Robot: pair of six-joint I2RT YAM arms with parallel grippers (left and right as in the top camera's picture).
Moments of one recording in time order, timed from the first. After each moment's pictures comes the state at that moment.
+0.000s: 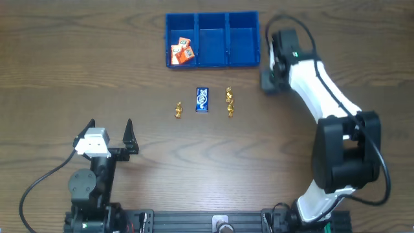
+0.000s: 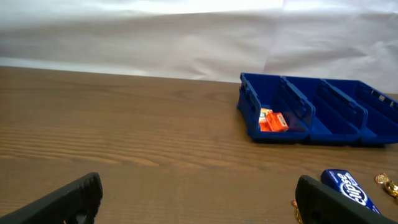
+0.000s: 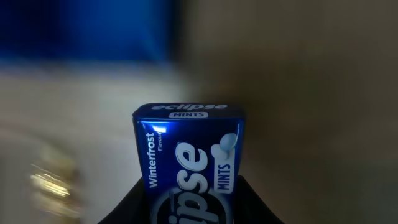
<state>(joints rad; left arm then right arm) -0.02 0.01 0.02 -0.11 0.05 -0.09 0.18 1.86 1.40 -0.72 0.05 0.13</state>
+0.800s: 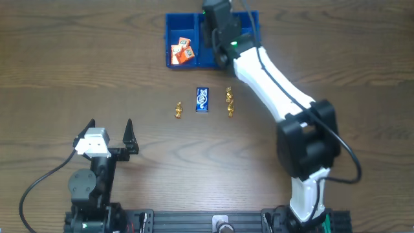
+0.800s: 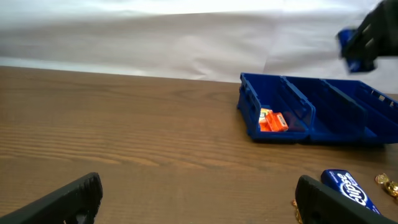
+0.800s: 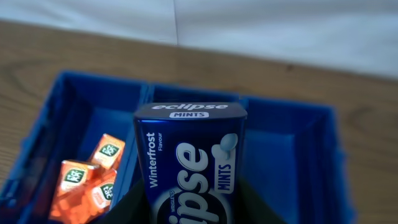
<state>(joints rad) -0.02 0.01 0.02 -0.11 0.05 -0.09 0.48 2.06 1.70 -0.35 0.28 0.20</state>
